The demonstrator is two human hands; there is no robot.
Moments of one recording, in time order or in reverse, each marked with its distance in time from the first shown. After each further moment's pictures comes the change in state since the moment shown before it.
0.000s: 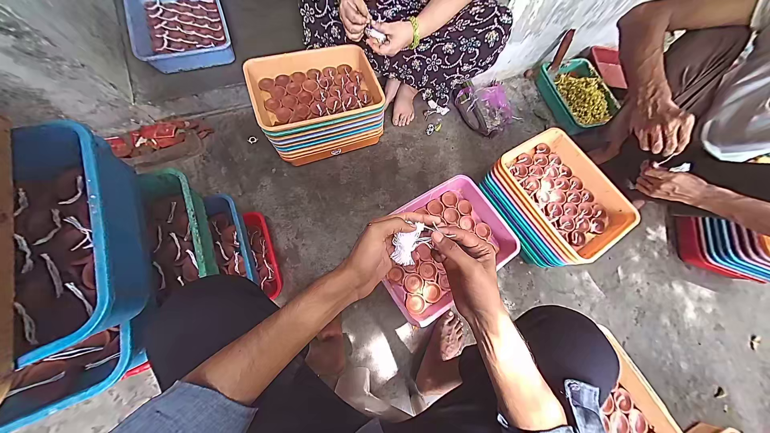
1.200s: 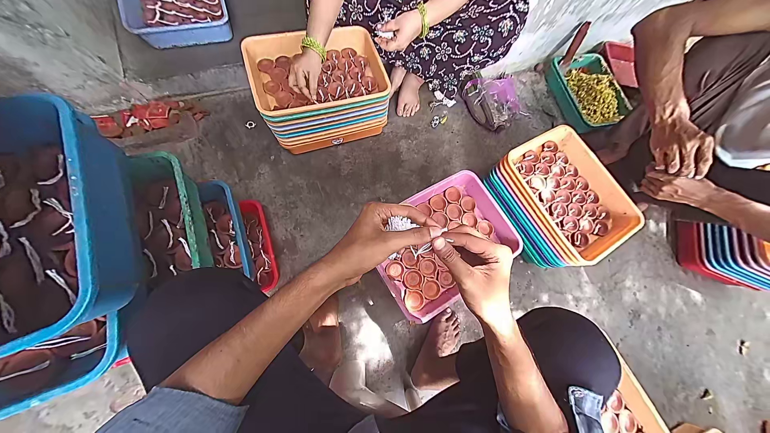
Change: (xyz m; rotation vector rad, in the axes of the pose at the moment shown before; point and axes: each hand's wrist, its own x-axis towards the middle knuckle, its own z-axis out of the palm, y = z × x) left_hand -0.001 0.010 -0.018 0.374 -0.073 0.246; right_hand 0.002 -0.006 -0.004 -0.433 -0.178 -0.339
